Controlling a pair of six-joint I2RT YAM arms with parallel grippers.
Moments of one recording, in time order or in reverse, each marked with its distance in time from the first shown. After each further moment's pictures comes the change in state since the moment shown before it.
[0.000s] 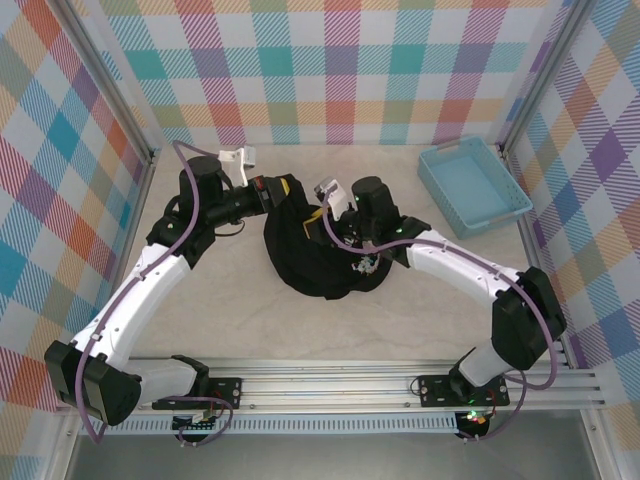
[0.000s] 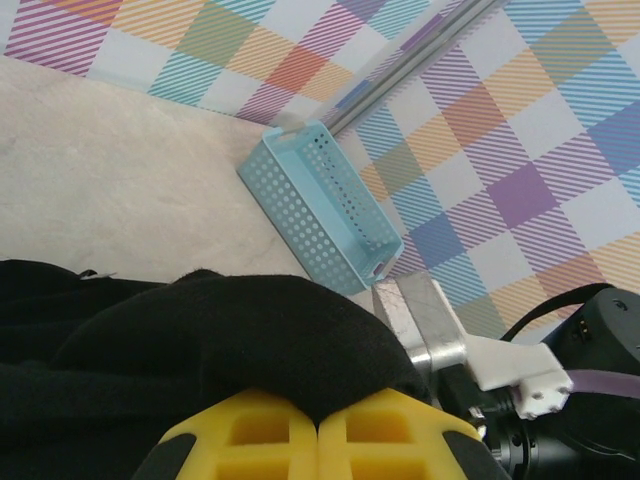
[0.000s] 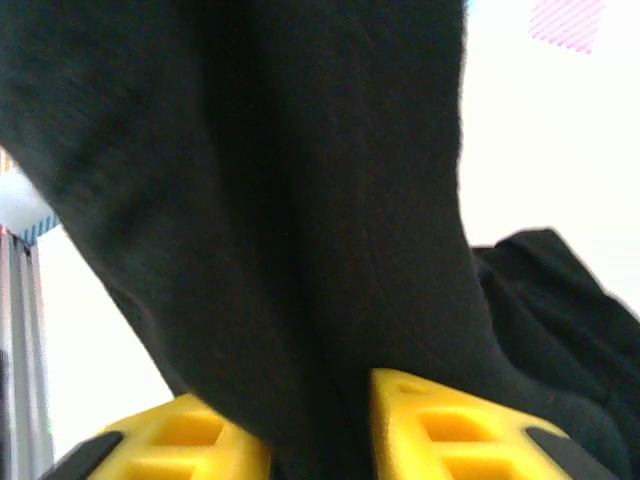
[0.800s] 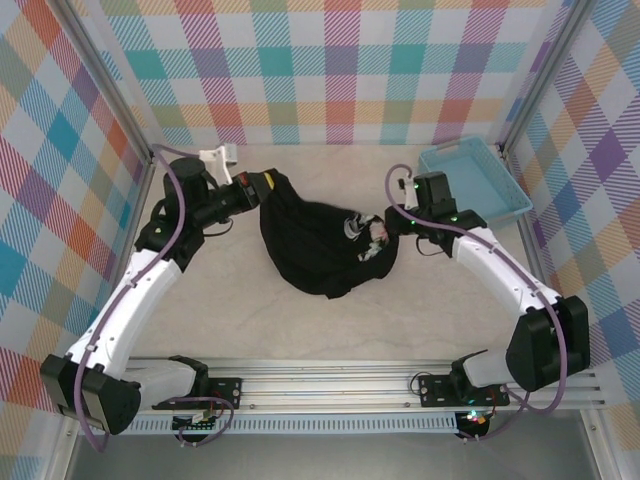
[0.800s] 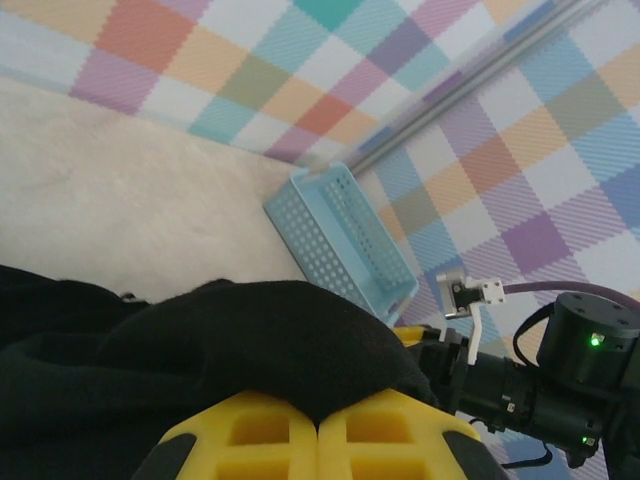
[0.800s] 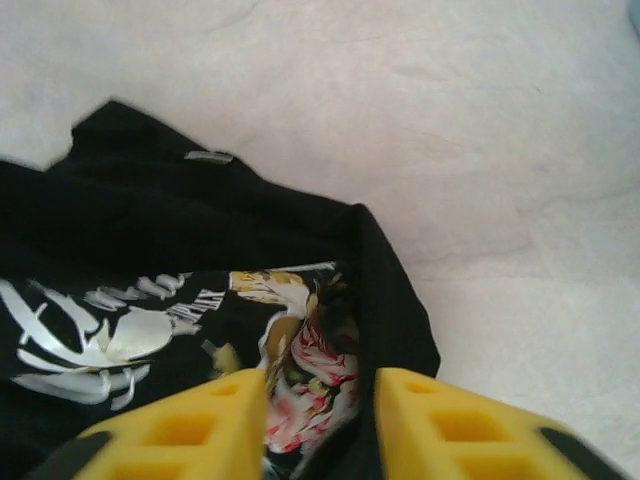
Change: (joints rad) left arm 0.057 -0.035 -0.020 0.010 -0.019 -0.033; right arm -0.305 -0.159 -0.064 -0.420 0.337 0.121
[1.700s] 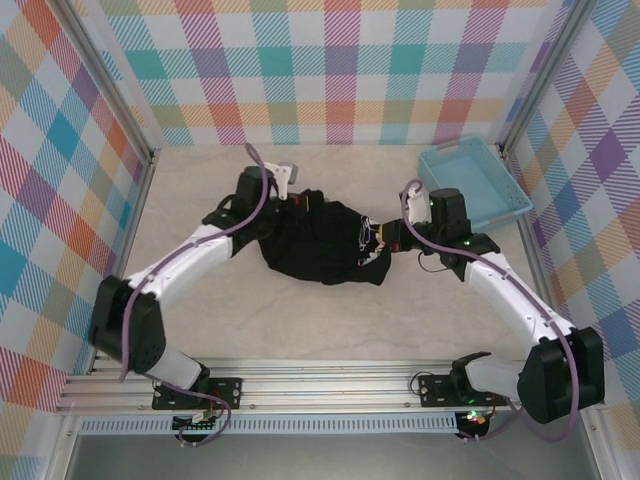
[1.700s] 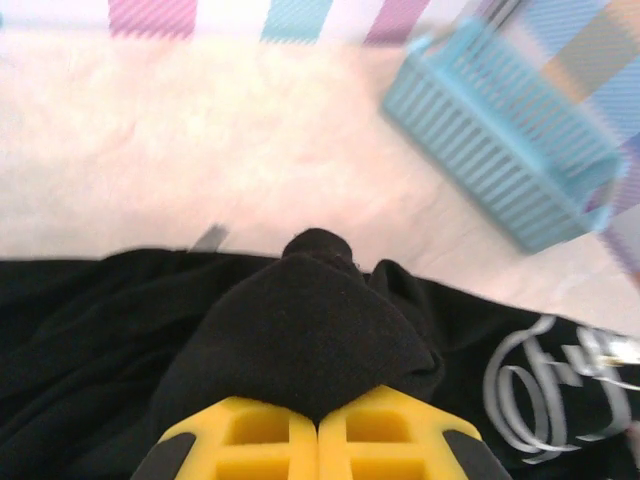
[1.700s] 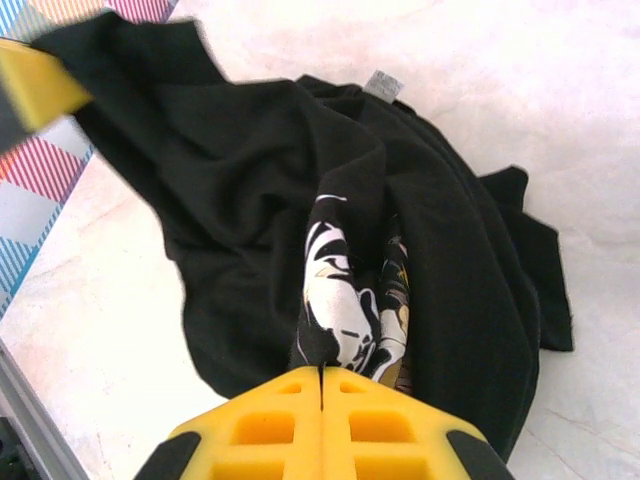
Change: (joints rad) left arm -0.147 0.280 -0.029 0.117 -0.216 0.351; right arm -0.077 -0.175 -0.188 0.143 -0.402 0.080
